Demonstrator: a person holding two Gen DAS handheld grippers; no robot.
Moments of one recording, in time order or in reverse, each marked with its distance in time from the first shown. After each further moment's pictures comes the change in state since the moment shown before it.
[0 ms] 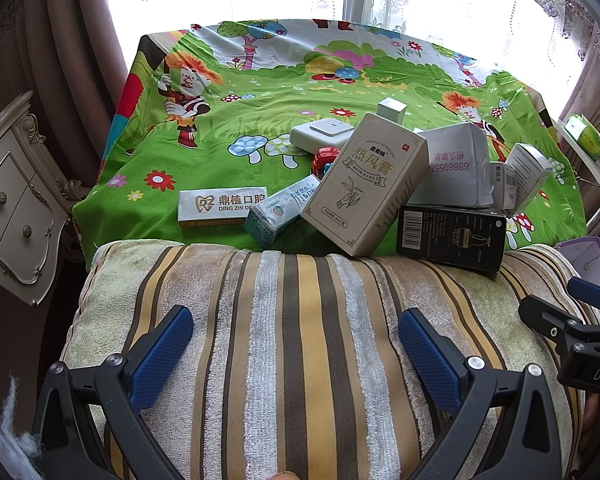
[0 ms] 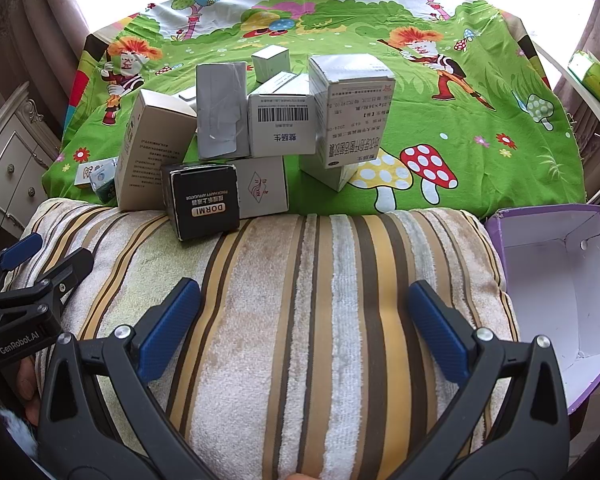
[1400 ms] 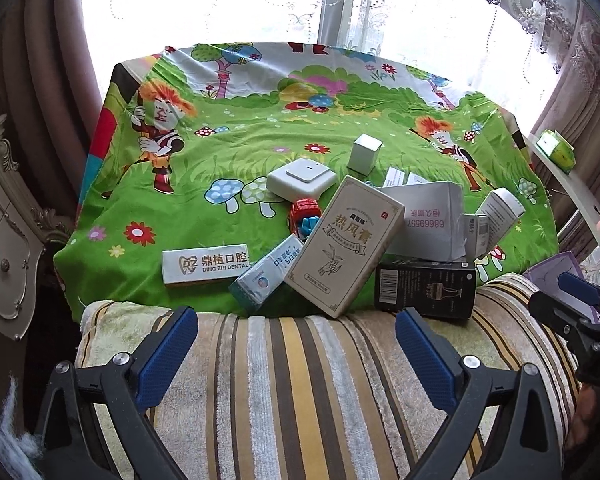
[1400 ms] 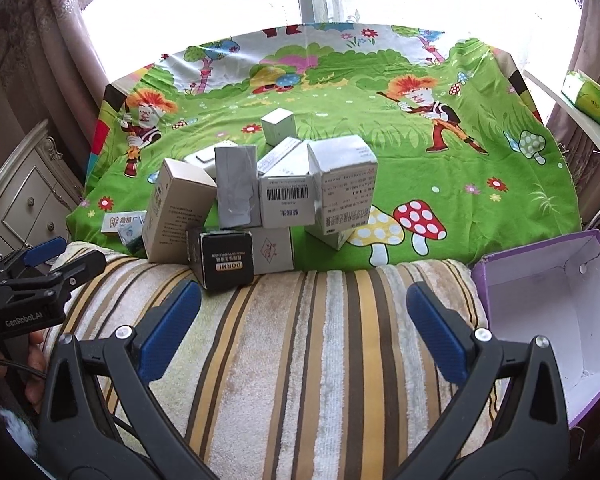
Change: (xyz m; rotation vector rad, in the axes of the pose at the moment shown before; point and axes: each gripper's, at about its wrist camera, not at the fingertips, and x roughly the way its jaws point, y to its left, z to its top) left arm -0.005 0.006 0.044 0.034 -0.044 -0.130; right arm -0.036 -0.012 0.019 0.013 -0.183 0.060
